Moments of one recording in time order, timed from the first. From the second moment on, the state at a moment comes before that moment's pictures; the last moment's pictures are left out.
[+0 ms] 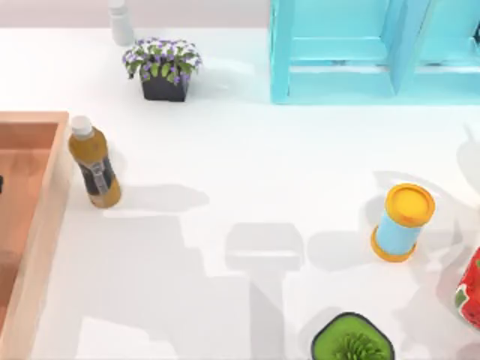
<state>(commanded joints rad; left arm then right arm) 0.18 1.67 1.18 -1.08 0.00 0.21 0.00 0.00 0.00 0.00 0.00 0.00</state>
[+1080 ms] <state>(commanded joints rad) -0.30 1.69 1.59 -1.46 0.00 -0.28 0.00 0.00 0.00 0.00 0.00 0.00</state>
